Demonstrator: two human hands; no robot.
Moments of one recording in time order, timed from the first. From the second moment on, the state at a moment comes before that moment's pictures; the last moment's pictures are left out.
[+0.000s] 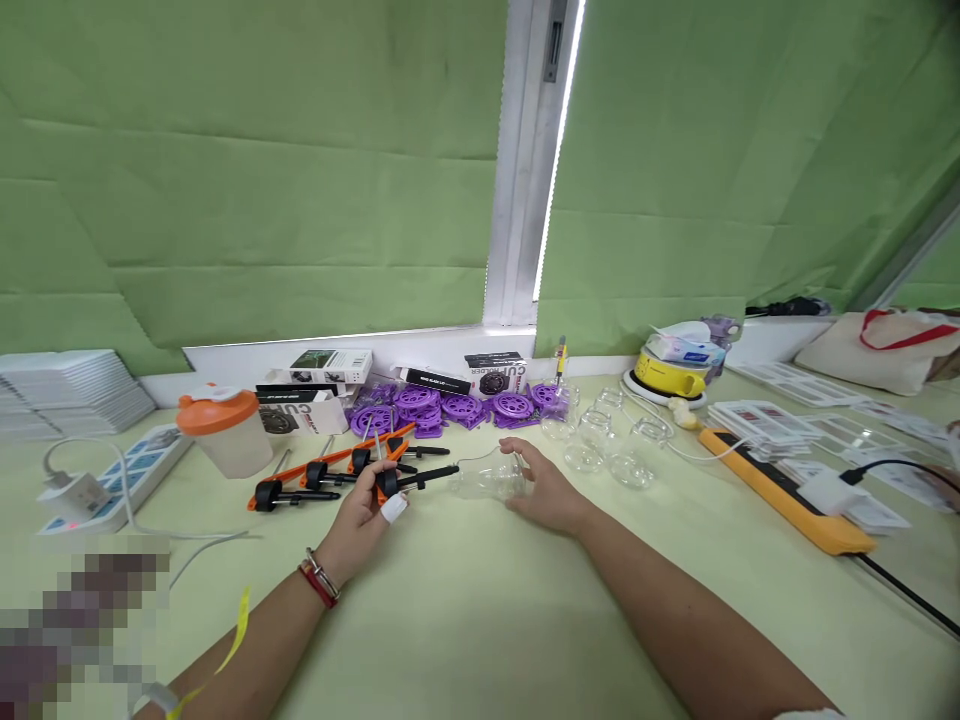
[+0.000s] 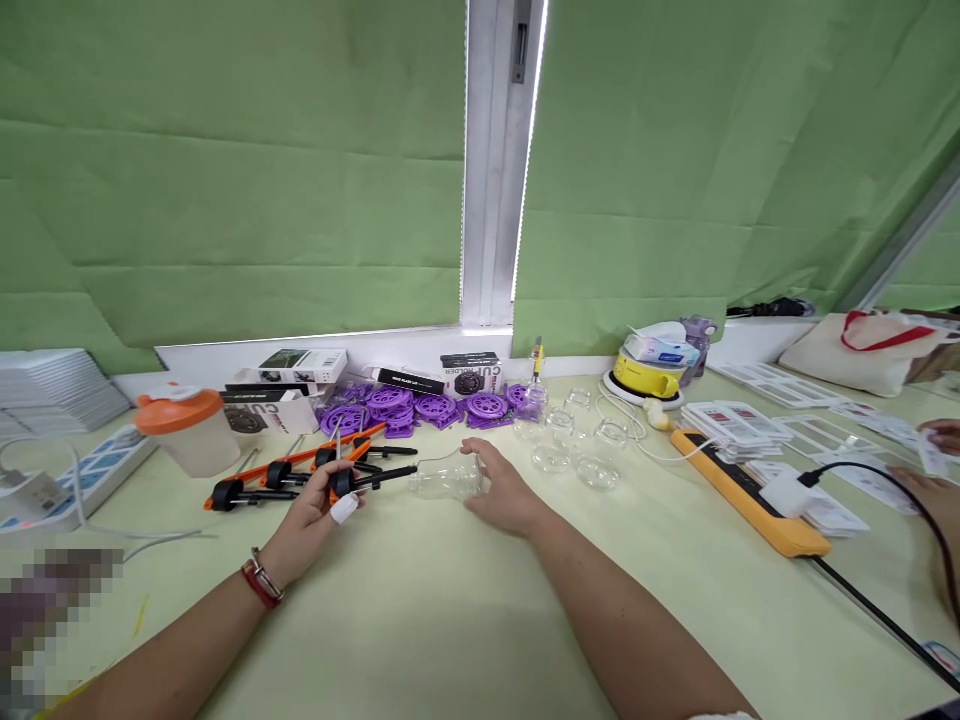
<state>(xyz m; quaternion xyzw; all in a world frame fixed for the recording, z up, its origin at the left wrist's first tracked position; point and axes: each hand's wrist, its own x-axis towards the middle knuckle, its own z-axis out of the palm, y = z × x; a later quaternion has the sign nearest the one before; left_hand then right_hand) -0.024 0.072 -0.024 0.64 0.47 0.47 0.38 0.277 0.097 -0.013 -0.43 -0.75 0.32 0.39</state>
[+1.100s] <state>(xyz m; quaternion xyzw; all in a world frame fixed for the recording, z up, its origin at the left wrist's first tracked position) -0.009 0.069 -0.025 0.67 0.42 0.43 0.44 0.256 0.101 -0.028 -0.35 -0.69 0.50 0.38</state>
